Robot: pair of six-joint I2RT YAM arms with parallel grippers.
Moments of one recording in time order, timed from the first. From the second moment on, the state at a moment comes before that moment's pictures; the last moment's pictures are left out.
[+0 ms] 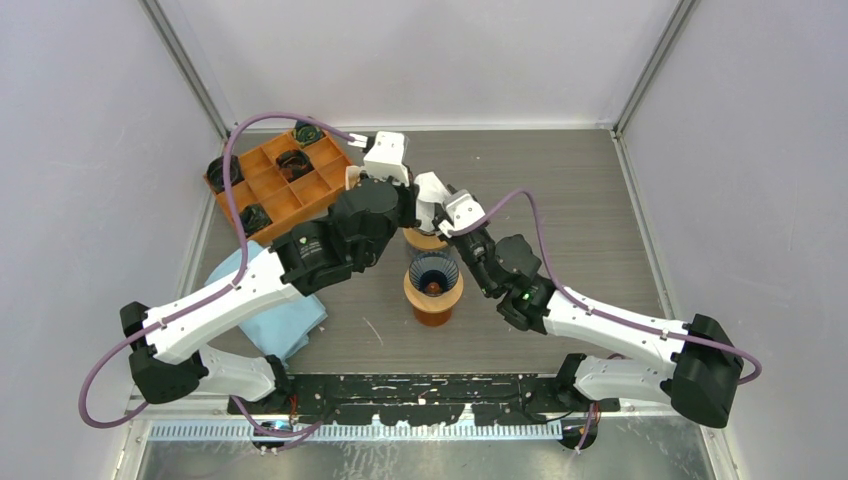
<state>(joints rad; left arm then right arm) -1.08 1.31 1.45 -0.38 -0.69 -0.34 0.98 1.12 0.72 0.68 0.48 -0.46</state>
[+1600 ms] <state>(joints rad) -1.08 1.14 1.20 -0.15 -0.57 -0.50 0.98 1.18 1.14 -0.18 0.57 -0.05</state>
